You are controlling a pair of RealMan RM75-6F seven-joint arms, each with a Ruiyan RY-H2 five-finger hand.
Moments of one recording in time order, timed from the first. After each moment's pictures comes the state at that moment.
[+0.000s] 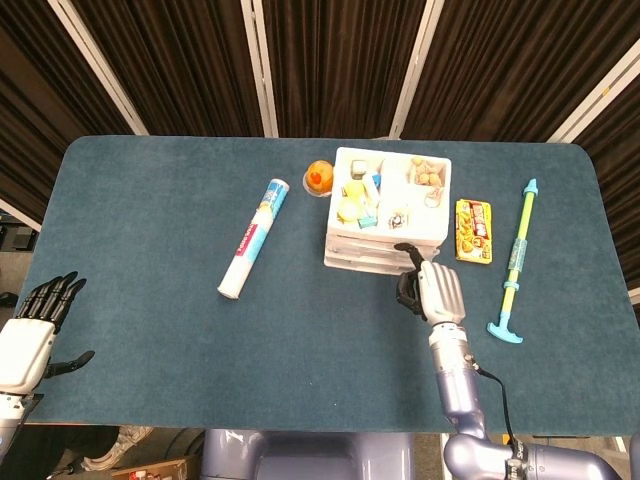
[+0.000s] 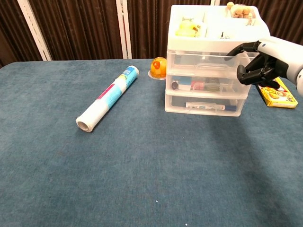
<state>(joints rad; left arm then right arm) -0.13 -1.13 0.01 -1.58 1.61 1.48 -0.06 0.57 -1.58 0.33 -1.85 -0.85 1.36 -0.43</state>
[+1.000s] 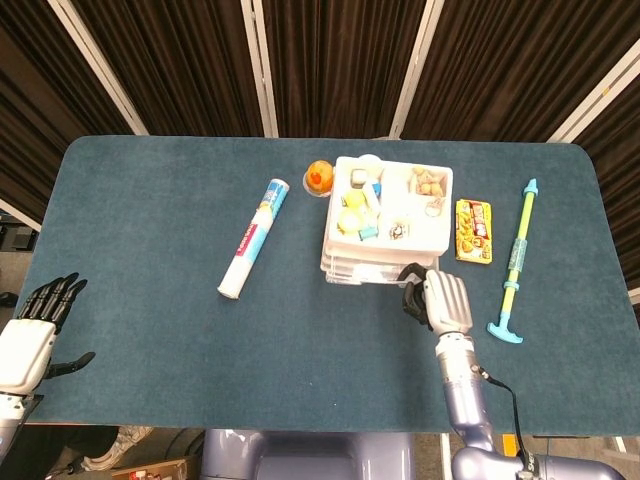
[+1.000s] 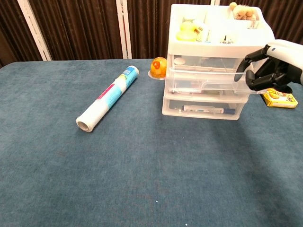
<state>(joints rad) -0.14 -1.13 0.01 -1.59 1.60 1.47 -0.06 0.52 -1.54 0.28 -1.94 -0.87 1.40 -0.46</state>
